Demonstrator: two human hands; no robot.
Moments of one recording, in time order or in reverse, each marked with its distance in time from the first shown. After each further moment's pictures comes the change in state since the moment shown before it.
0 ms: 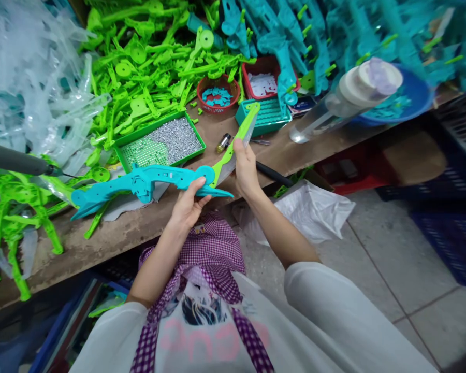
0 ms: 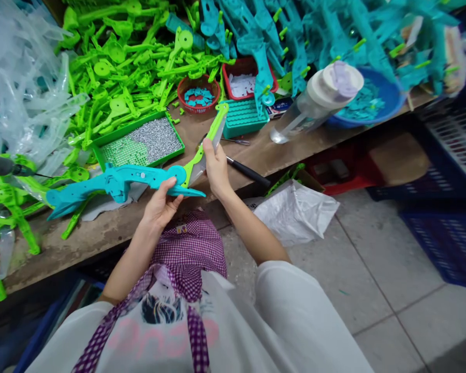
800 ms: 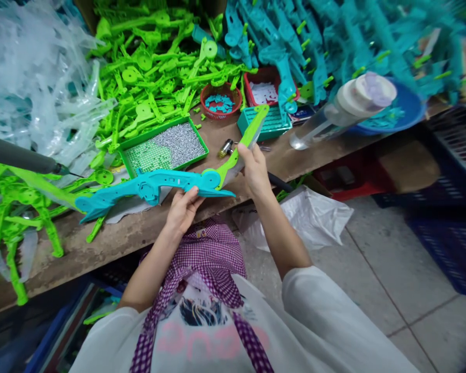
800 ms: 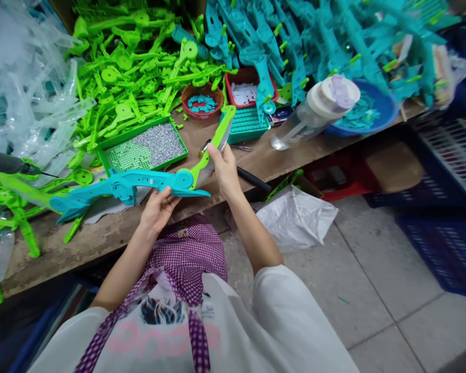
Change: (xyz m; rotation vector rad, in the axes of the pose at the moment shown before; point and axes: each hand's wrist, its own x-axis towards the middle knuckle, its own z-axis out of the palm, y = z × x) left_hand 0.009 0.004 -0.034 0.006 -0.237 0.133; right_hand -0.002 -0.017 -0.011 0.025 -0.020 -0.009
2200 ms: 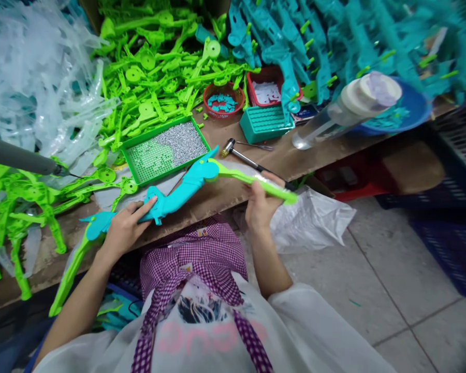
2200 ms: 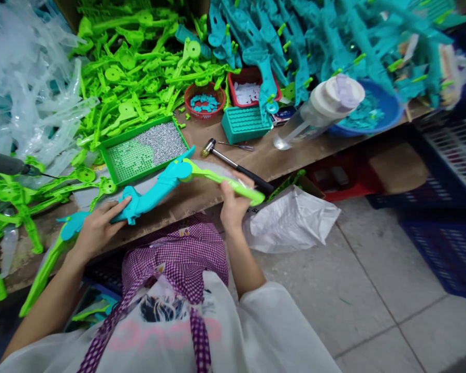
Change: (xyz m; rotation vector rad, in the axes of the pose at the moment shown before) left_hand -0.047 0.100 -0.129 1.984 -0.227 0.718; right_hand -0.075 0.022 -0.011 0.123 0.291 -0.042
